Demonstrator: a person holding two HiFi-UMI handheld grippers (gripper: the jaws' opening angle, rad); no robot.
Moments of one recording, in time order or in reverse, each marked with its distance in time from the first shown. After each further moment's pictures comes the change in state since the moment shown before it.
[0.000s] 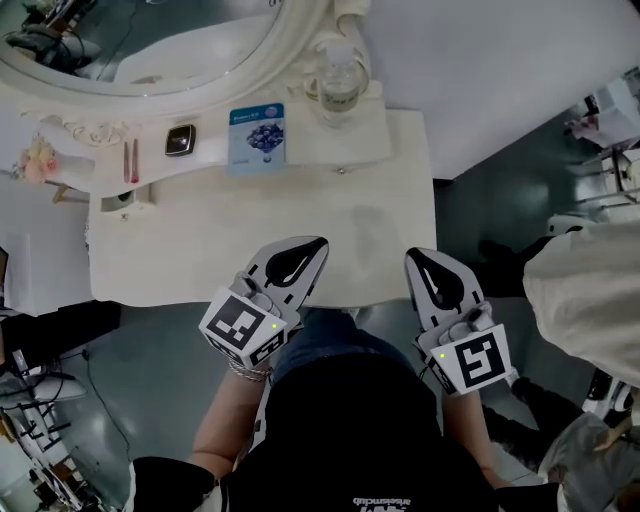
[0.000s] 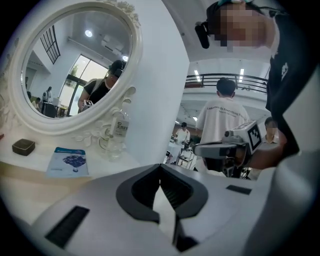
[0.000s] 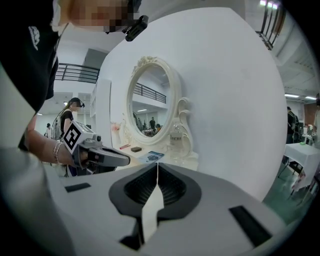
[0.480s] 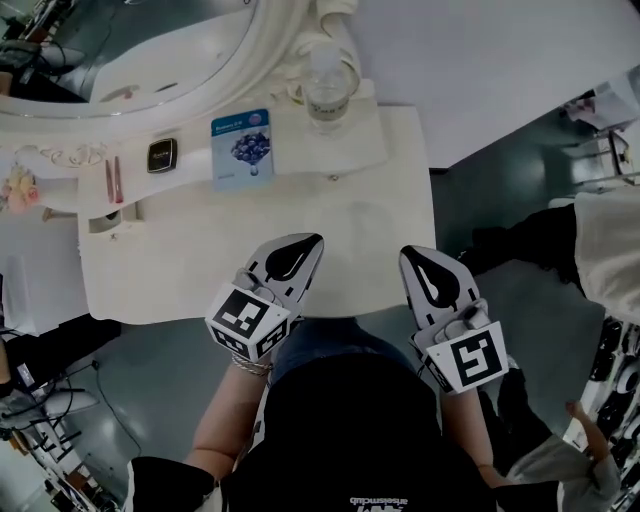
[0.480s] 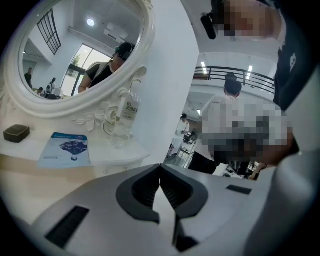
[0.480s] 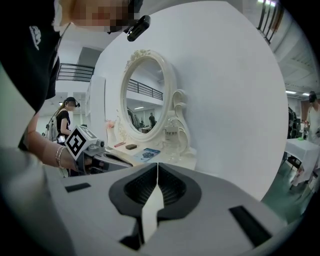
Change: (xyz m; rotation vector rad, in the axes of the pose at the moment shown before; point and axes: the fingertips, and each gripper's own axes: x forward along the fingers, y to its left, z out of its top) left arm 0.035 0.037 -0.031 -0.042 0.116 -0.008; right arm 0.031 -0.018 -0.008 0.035 0.023 -0.016
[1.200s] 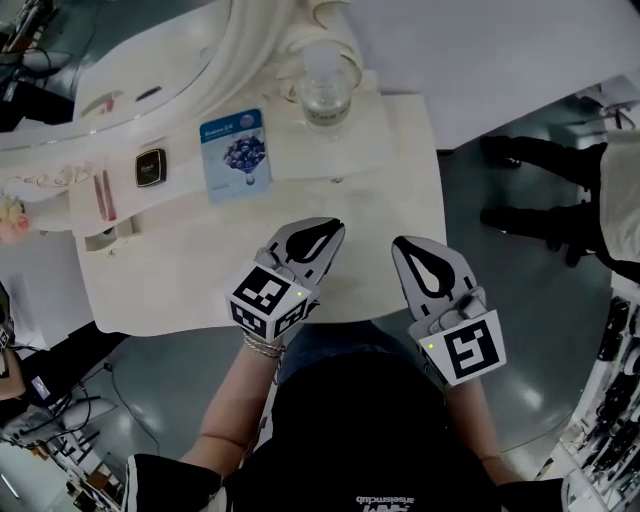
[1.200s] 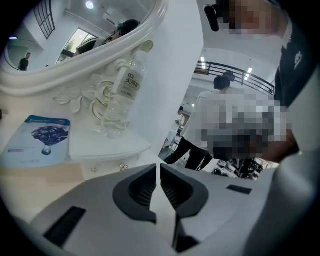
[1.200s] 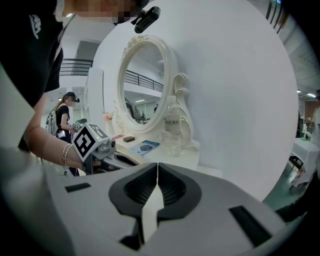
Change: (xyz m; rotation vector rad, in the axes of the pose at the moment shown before) left arm 0.055 0.024 -0.021 -0.031 0.106 -0.095; right arm 0.048 -0.008 -0.015 0.017 0.077 0.009
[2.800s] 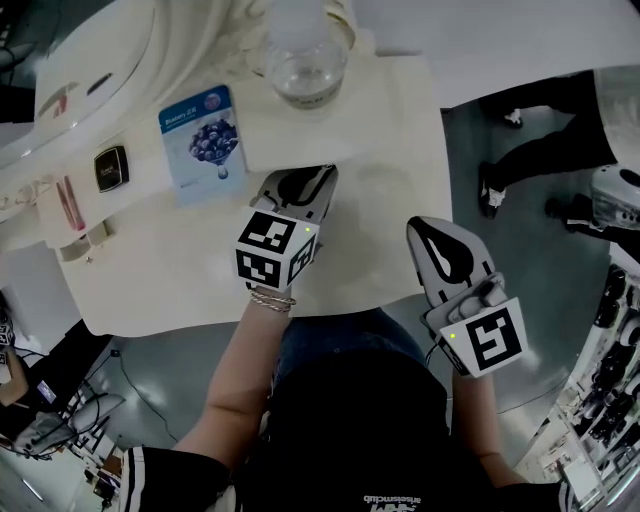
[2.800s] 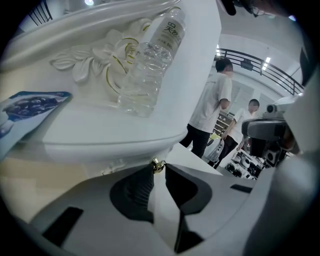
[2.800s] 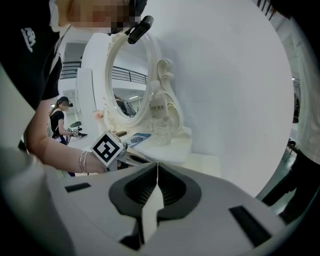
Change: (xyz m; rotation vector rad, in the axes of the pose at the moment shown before) left arm 0.065 0.078 -0.028 -0.046 0.120 0.147; right arm 0.014 -0.036 -0.033 0.117 0.077 -0.030
